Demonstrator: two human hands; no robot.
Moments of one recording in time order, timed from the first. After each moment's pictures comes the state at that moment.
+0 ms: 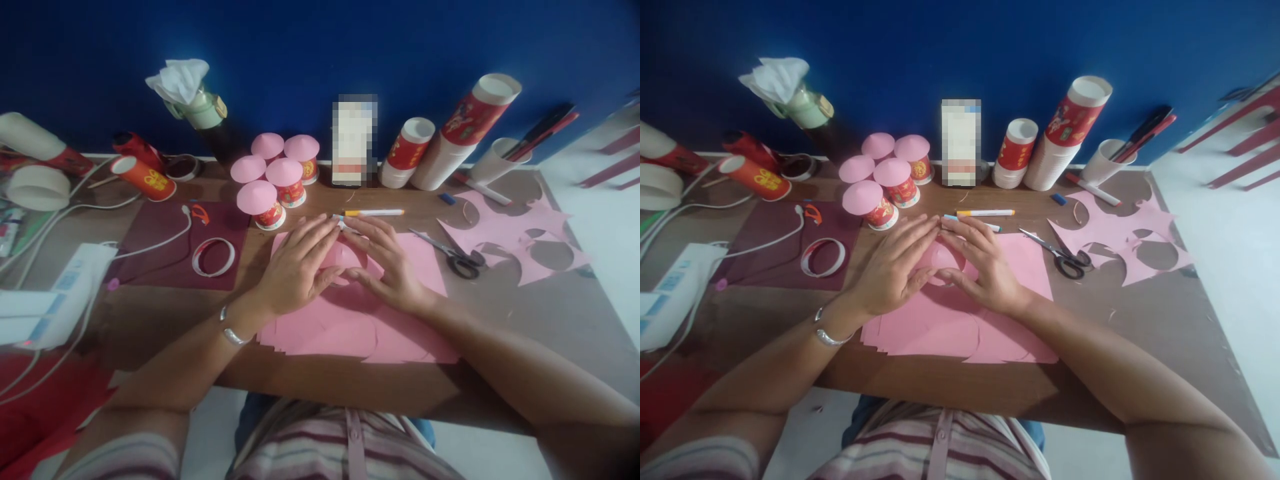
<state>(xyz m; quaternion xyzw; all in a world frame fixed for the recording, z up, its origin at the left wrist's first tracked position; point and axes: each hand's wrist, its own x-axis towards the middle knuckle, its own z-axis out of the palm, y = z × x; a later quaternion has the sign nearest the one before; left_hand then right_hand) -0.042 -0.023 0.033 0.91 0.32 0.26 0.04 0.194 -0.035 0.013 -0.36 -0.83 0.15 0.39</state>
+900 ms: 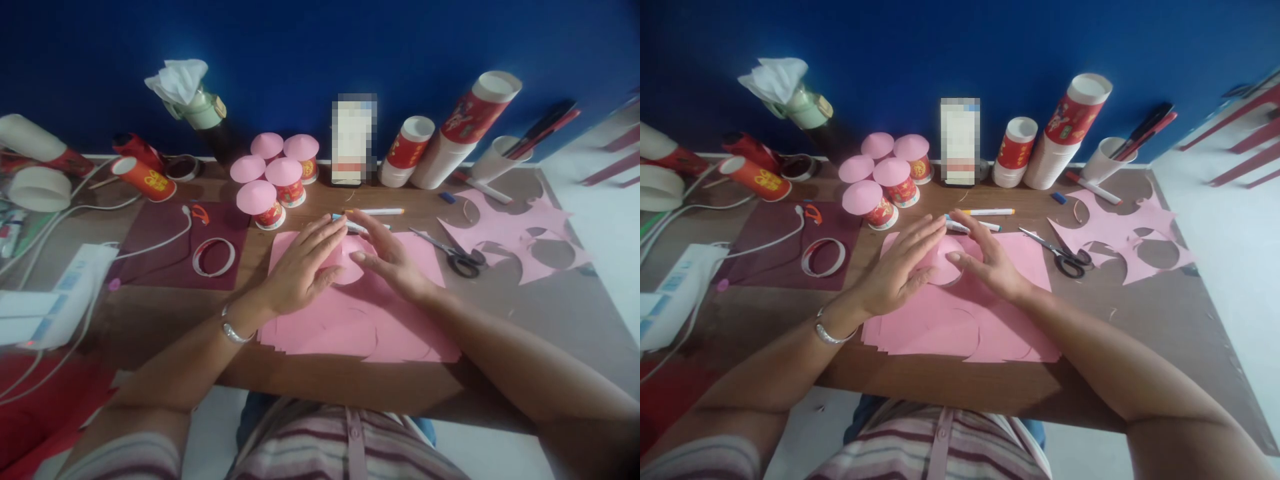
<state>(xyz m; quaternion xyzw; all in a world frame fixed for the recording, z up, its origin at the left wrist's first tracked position) -0.042 -0.019 0.027 0.90 0.29 0.26 0.19 0.195 -0.030 0.012 -0.42 -0.62 0.52 0.41</state>
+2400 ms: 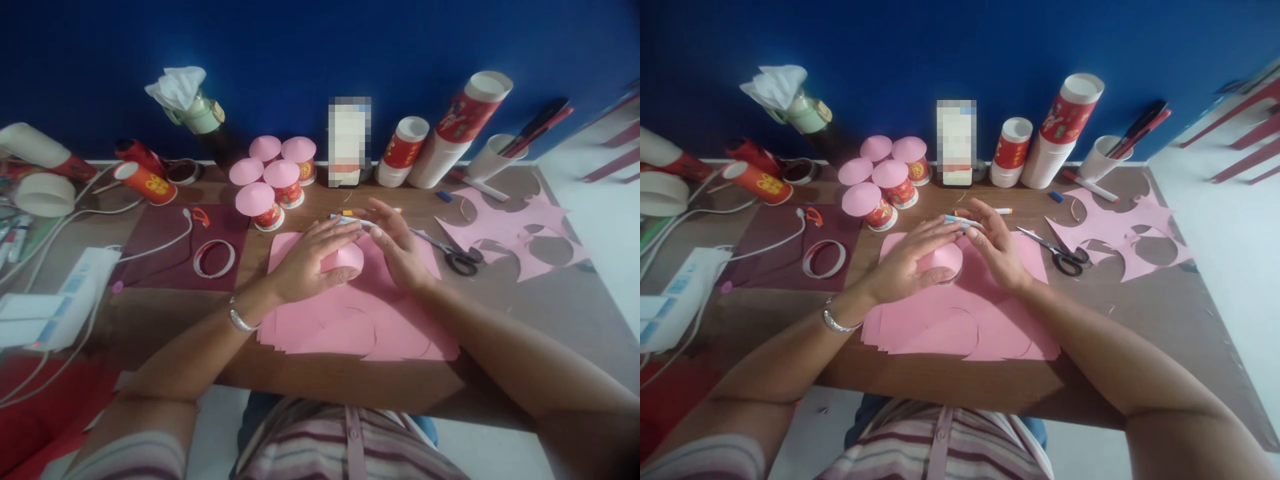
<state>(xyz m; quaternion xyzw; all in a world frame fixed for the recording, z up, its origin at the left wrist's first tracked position) -0.023 -0.006 0.032 0.89 0.30 0.25 0.26 0.199 -0.019 -0.003 -0.41 -0.60 0.46 0.51</state>
